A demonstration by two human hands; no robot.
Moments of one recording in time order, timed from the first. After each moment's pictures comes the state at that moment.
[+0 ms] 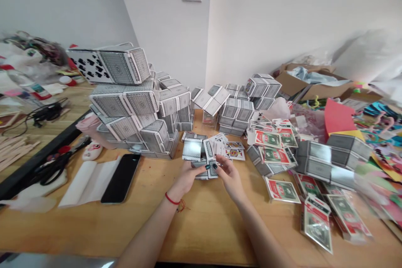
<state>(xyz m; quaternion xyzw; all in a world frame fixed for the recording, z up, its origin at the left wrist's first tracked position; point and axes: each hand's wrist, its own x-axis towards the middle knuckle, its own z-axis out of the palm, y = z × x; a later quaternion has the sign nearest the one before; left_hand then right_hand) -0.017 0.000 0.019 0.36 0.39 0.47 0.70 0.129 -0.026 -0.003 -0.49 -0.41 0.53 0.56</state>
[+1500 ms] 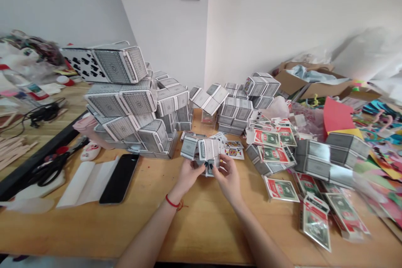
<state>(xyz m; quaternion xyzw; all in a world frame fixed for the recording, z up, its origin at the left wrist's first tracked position) -0.010 0.007 0.007 0.47 0.44 0.49 0.59 0.120 -0.029 -0.015 -0.55 -0.45 0.39 0.58</state>
